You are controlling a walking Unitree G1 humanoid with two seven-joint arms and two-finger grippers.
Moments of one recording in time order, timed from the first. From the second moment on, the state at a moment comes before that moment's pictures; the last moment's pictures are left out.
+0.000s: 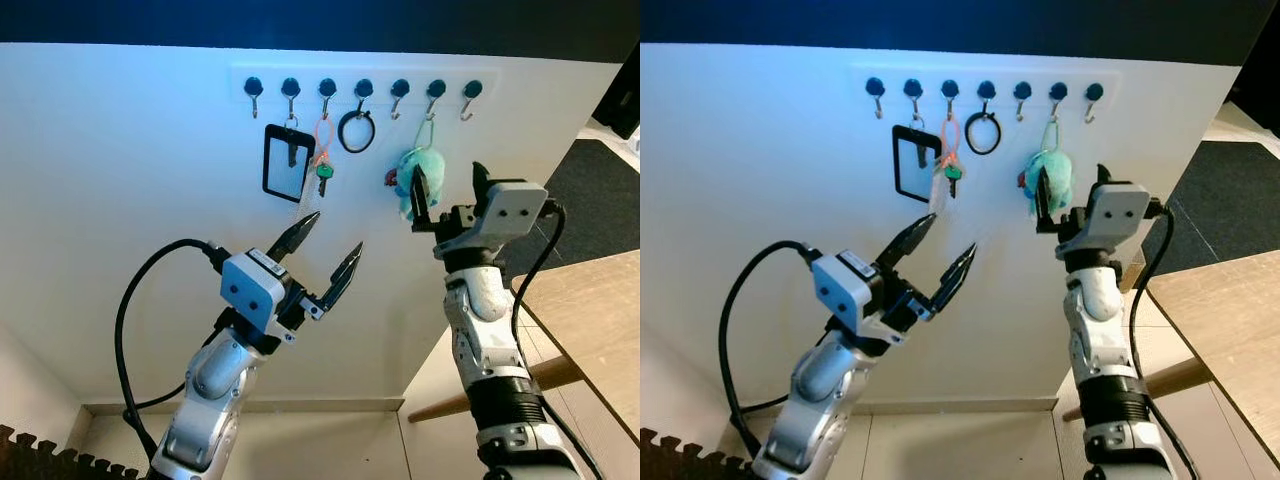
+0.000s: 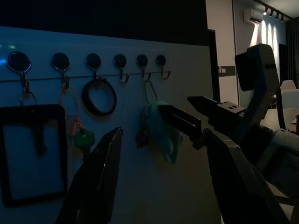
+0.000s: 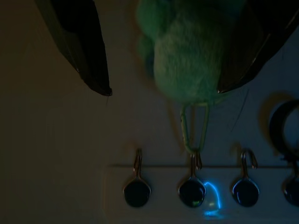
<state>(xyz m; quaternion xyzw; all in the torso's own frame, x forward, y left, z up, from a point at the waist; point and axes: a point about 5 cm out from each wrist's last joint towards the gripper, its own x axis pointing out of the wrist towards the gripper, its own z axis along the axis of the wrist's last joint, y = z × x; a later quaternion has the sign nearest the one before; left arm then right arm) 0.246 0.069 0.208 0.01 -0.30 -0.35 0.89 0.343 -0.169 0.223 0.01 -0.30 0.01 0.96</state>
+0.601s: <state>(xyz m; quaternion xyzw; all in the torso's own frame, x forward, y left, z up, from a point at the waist) 0.245 0.067 0.210 0.02 -0.30 -0.35 0.89 0.355 -0.168 0.228 0.03 -0.27 0.04 0.96</state>
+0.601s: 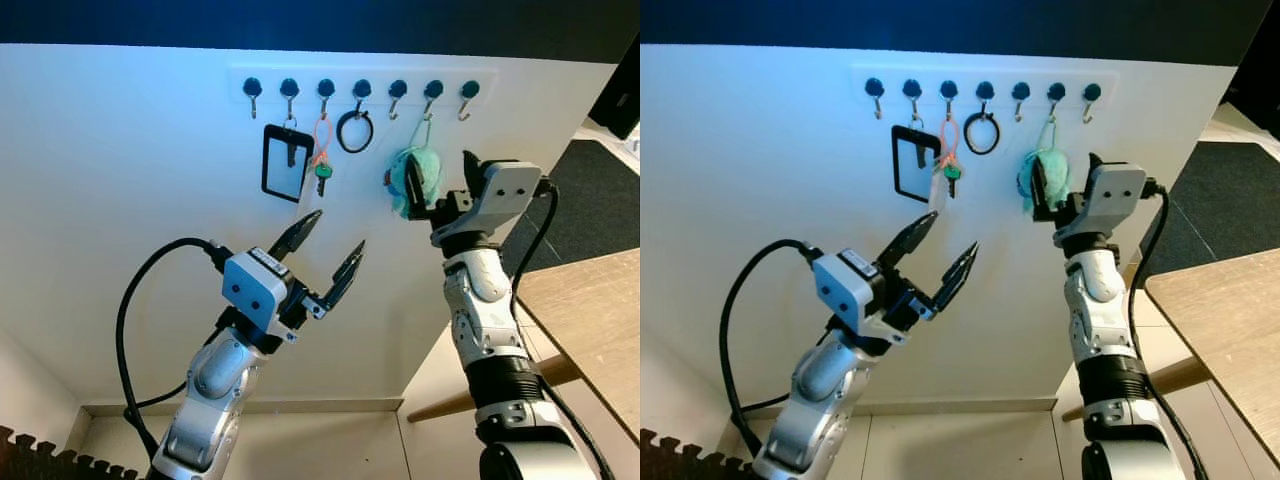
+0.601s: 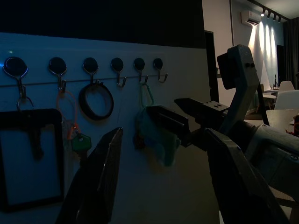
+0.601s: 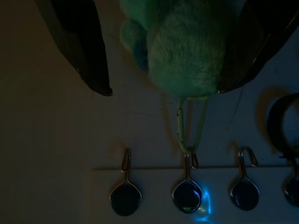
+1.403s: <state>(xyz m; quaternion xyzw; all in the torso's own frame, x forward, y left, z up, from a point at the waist) 0.241 0.061 0.212 0.01 -0.31 -0.36 0.88 0.341 -0.160 0.211 0.03 -0.25 0.10 0.96</state>
